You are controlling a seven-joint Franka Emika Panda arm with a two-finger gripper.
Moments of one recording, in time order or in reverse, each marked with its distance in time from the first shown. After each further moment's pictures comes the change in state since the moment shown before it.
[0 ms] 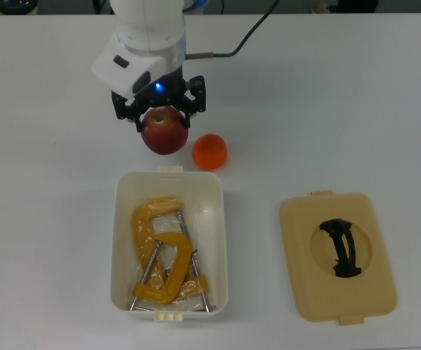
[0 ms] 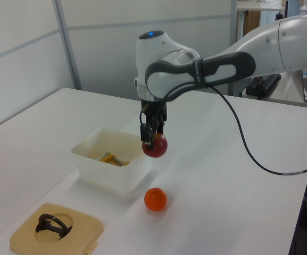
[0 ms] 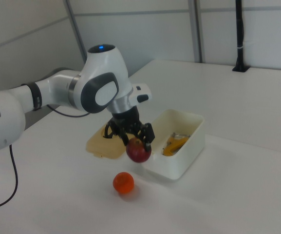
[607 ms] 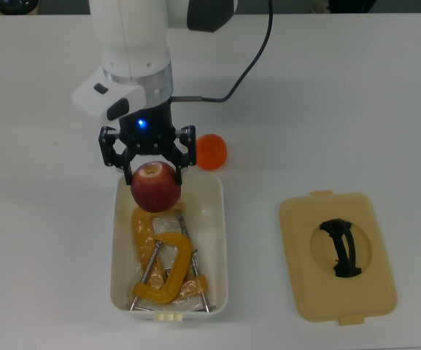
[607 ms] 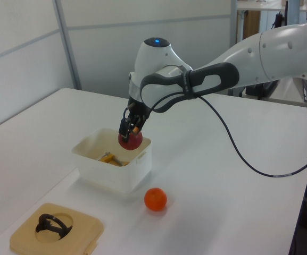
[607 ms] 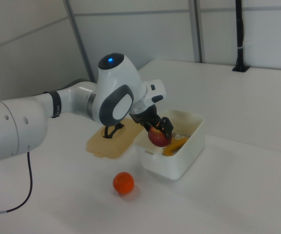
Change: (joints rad) arm -0.022 0.113 -0.001 0.013 0.046 0.373 0.075
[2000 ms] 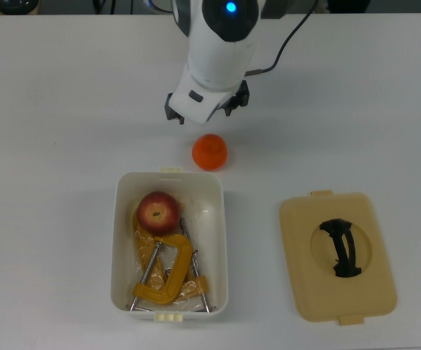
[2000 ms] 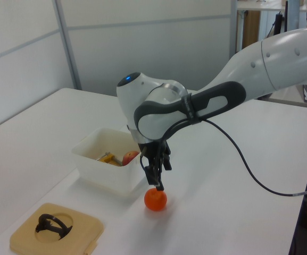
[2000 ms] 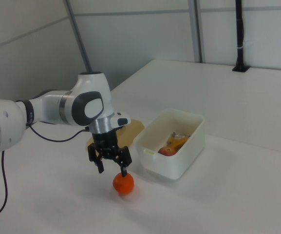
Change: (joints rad) arm 0.170 -0.048 0.011 -0.110 -0.117 -0.512 -0.033
